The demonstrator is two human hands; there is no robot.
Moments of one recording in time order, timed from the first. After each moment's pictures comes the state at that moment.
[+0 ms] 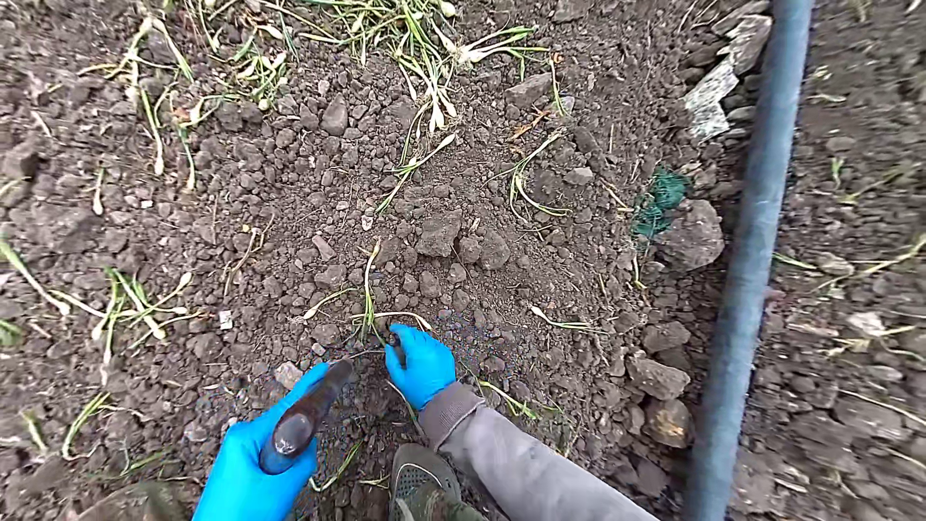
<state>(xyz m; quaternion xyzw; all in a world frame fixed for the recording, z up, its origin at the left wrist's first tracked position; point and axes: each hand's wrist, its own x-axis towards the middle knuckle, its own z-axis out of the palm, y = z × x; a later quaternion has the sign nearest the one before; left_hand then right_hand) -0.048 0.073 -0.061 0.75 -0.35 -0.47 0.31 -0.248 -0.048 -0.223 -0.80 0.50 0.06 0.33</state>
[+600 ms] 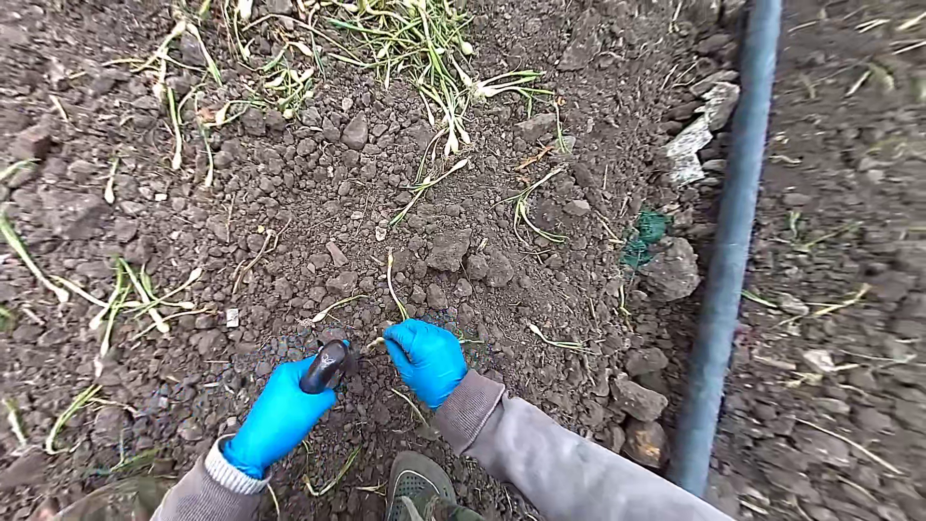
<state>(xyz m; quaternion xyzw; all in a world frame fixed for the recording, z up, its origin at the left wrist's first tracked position) -0.023 0.043 -0.126 0.74 -0.27 -0.58 0.23 -0.229 -0.082 -0.185 -0.89 0.35 -0.11 0.28</state>
